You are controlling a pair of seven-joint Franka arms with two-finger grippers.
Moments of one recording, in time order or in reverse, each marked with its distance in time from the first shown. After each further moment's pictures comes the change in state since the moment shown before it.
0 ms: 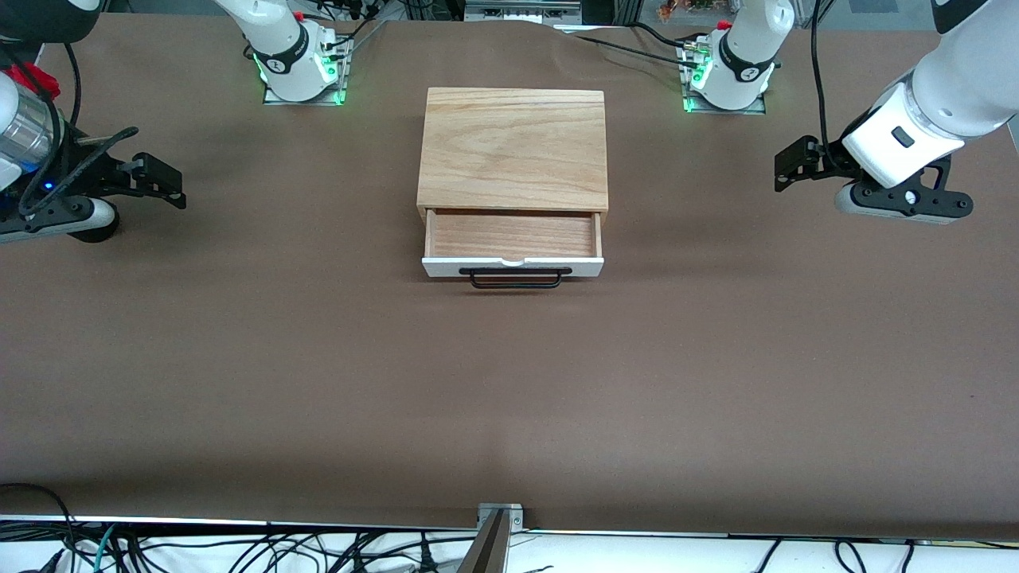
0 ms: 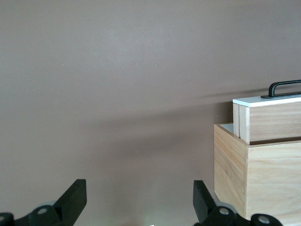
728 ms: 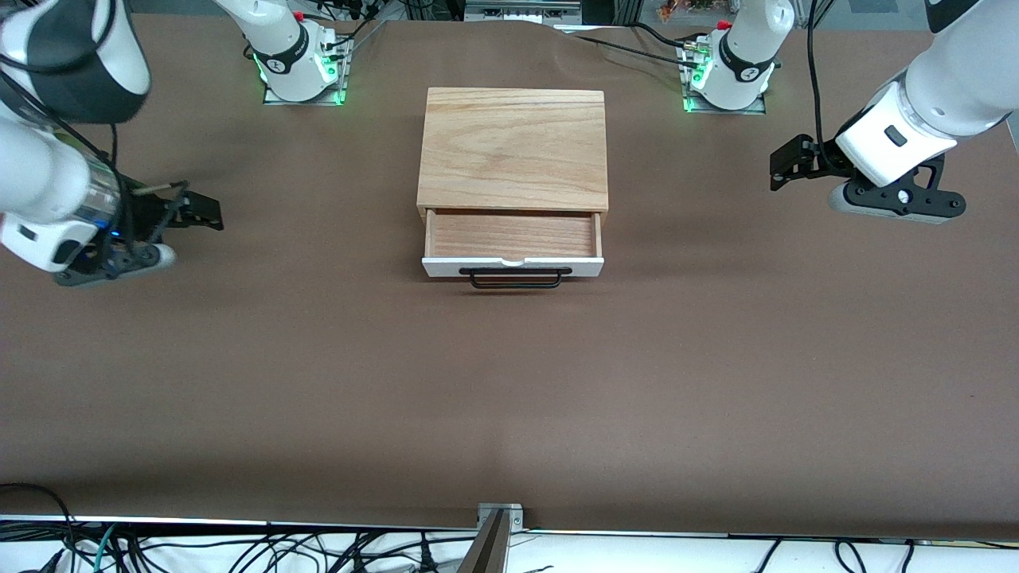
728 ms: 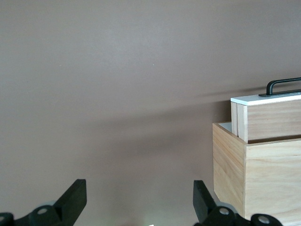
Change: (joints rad) left arm -0.001 0.005 -0.013 0.000 0.000 0.000 0.000; right arm 0.044 0.136 0.003 -0.010 0.005 -0.004 -0.049
